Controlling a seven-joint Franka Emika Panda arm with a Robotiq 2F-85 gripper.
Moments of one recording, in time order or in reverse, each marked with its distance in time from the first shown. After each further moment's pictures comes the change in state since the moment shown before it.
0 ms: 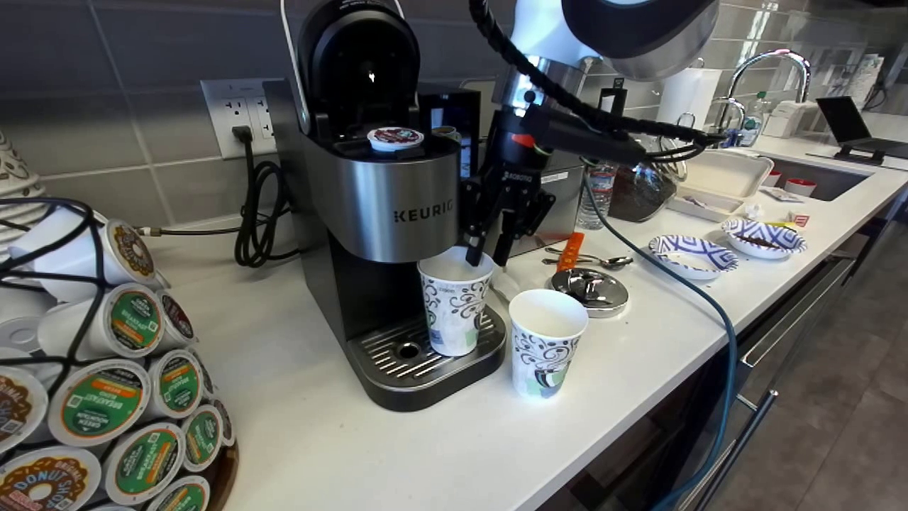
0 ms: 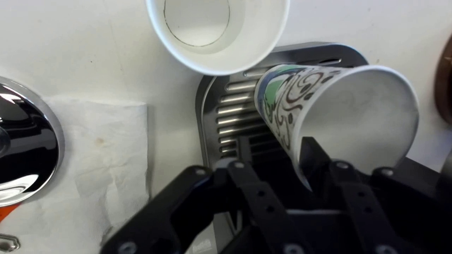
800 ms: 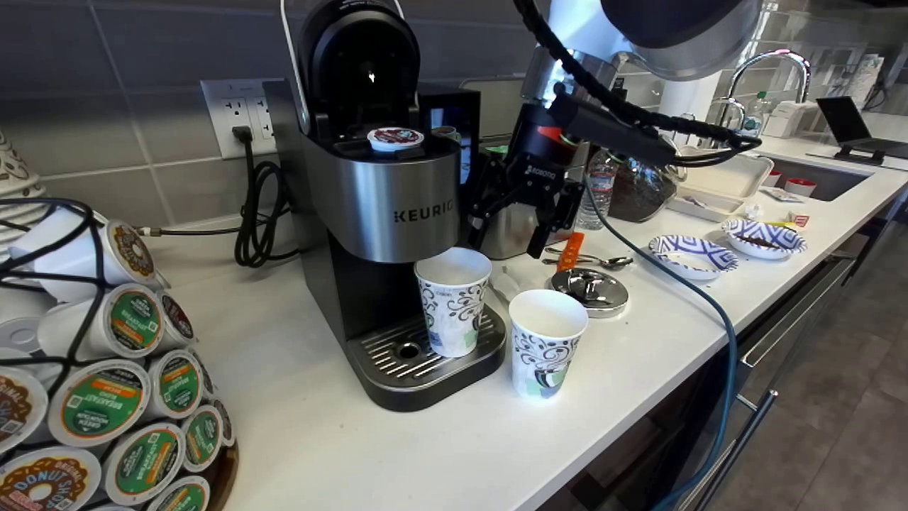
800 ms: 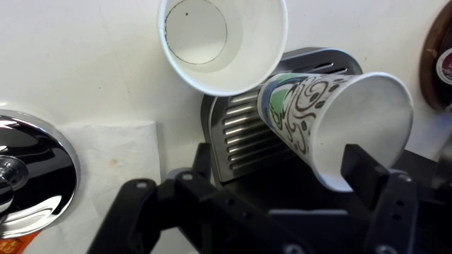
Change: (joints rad) arm -0.035 -0.101 0.009 -0.154 0.084 0.078 0.006
